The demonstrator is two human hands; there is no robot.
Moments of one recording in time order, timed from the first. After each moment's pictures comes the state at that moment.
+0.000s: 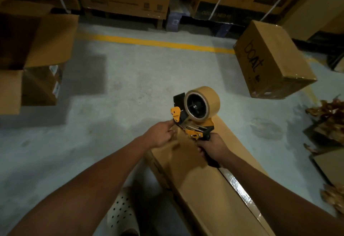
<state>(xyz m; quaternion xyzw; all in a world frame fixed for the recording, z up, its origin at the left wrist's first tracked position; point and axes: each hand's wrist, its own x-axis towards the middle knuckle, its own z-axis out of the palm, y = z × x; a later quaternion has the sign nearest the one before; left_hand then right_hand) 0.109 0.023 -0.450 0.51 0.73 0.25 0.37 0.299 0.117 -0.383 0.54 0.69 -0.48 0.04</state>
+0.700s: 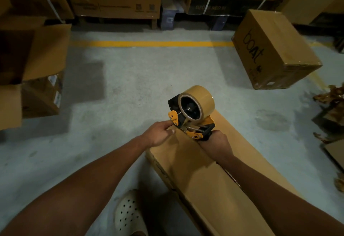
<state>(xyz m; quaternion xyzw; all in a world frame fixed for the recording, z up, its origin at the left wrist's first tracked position) 0.101 0.025 -0.451 0.45 0.73 0.27 0.44 0.301 0.118 -0.391 0.57 0.76 -0.32 0.02</state>
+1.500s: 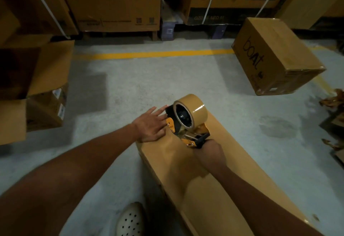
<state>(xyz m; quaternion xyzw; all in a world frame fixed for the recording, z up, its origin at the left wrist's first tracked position) 0.039 0.046 -0.424 0.74 0.66 -0.07 0.09 0.283 0.106 -0.389 0.58 0.74 -0.35 0.02</state>
